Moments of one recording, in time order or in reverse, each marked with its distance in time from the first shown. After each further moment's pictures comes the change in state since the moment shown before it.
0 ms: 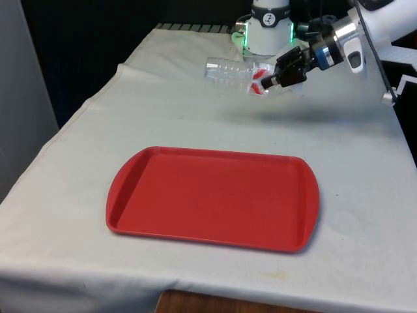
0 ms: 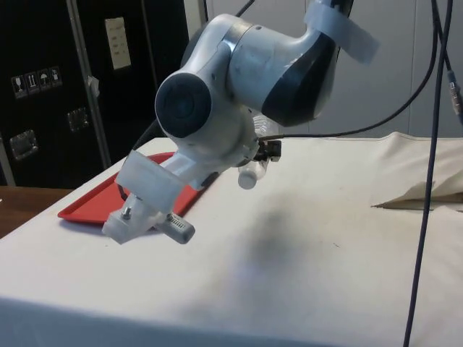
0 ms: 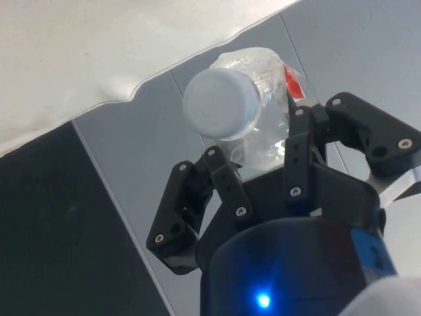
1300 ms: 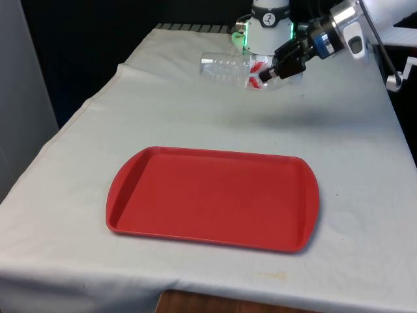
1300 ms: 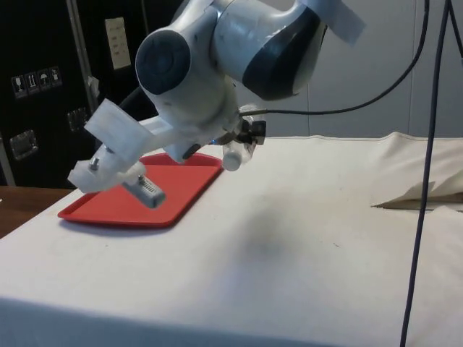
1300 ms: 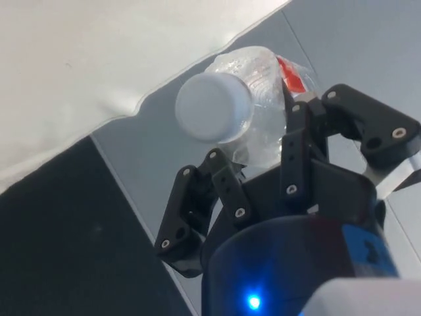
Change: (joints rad) arm -0.034 -0.064 -0.008 0.028 0.023 0.041 -0.098
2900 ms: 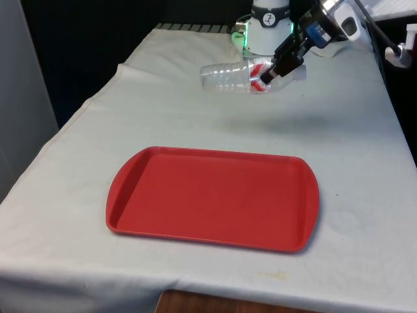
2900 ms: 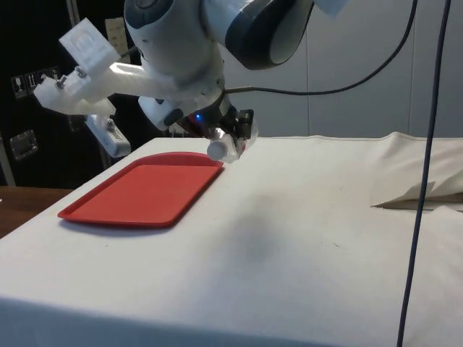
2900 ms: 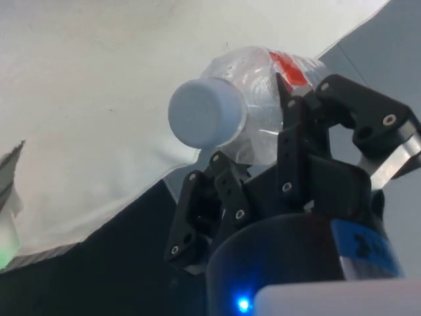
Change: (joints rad) arm -0.040 -0.086 -0.056 0.000 0.145 0.197 -0.128
